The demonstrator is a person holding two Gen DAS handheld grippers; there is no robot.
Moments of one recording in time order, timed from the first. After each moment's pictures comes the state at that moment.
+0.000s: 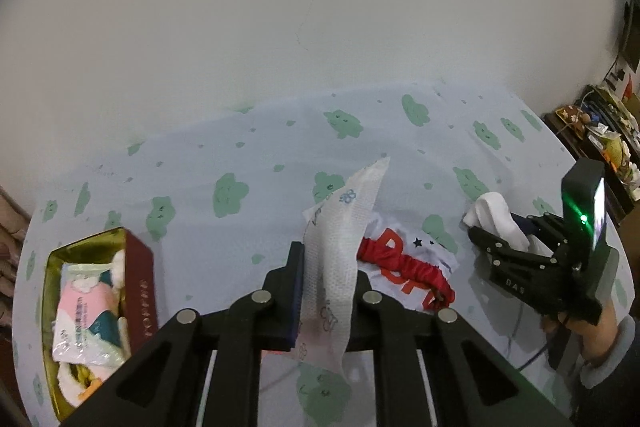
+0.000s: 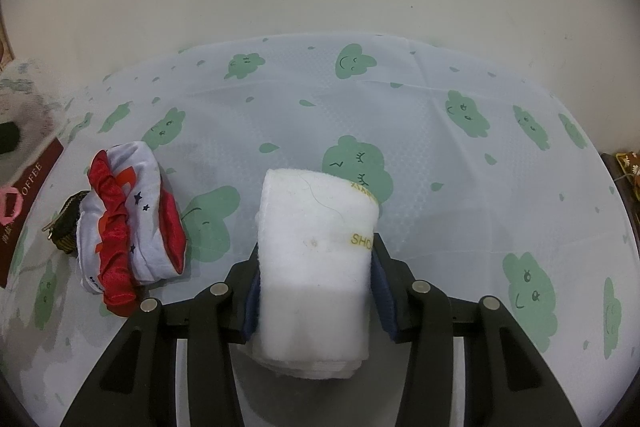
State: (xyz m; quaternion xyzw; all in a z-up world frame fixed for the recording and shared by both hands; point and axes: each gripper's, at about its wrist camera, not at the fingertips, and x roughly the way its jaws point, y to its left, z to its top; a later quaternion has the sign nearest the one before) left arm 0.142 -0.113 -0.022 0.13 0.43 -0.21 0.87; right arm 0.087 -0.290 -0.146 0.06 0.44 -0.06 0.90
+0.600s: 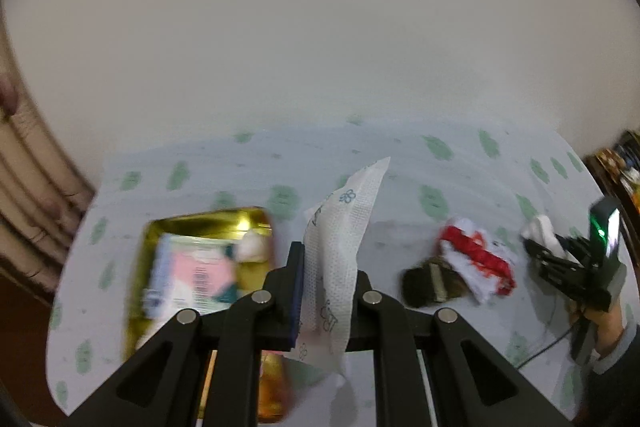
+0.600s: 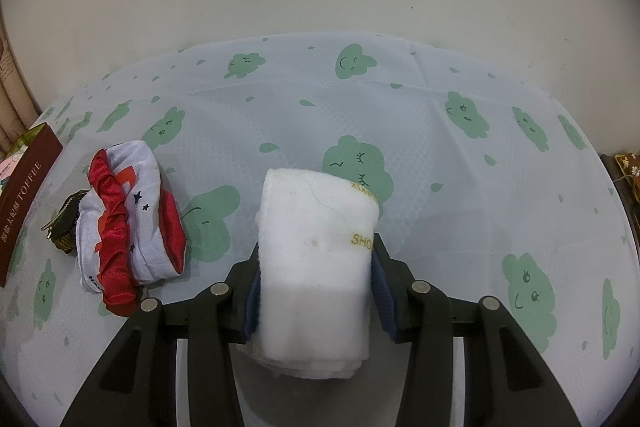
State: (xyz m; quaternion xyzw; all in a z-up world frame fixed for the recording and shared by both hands) left arm 0.136 0.008 0.033 0.10 0.41 -0.10 0.90; right arm 0.087 -0.290 -0.145 0.06 0.44 -0.06 0.90
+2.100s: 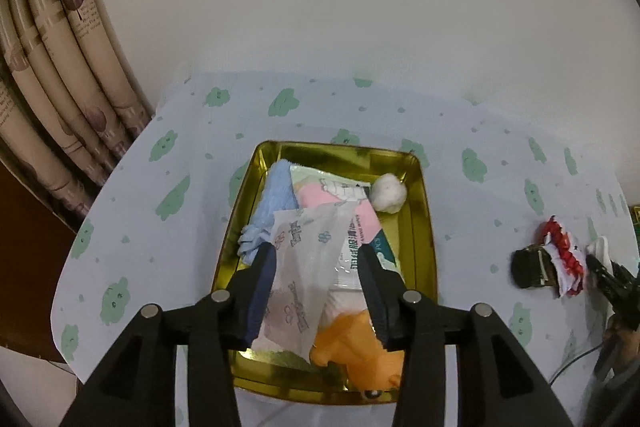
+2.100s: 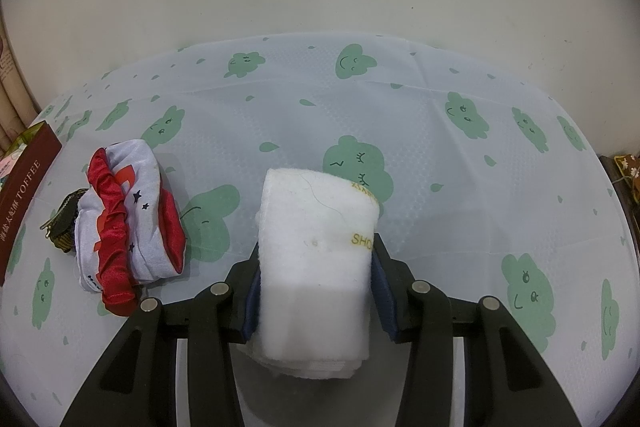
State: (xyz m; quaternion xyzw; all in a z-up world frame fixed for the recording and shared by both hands) left arm 0.151 0.131 0.002 0.02 0.47 0.00 0.88; right arm 0.087 -0.290 -0.145 0.06 0.44 -0.06 0.90
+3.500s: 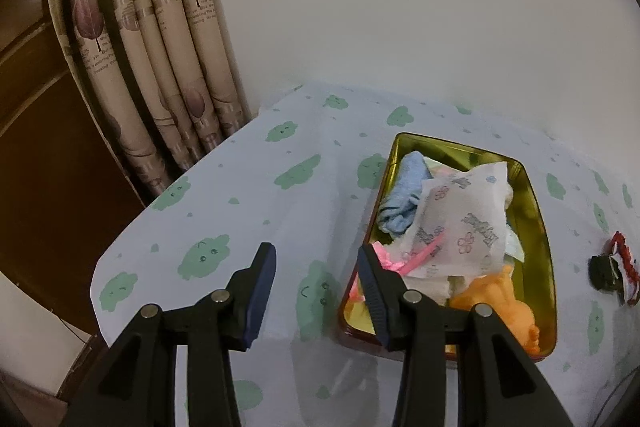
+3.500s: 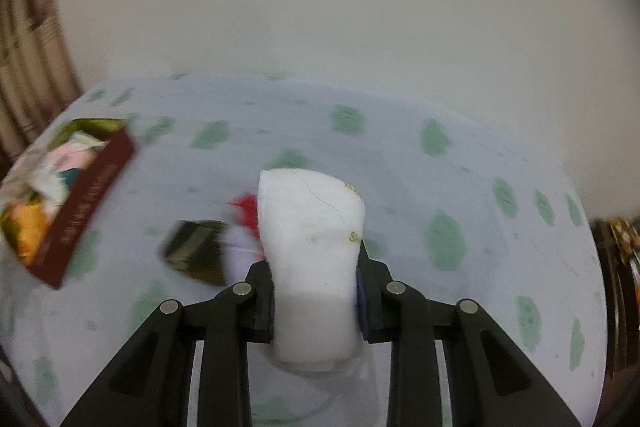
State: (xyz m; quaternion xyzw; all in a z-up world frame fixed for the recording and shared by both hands) left arm 0.073 0.211 -0.025 0.00 0.38 0.14 0.91; right arm 0.080 -0.185 -0.055 -0.02 0.42 0.00 0.91
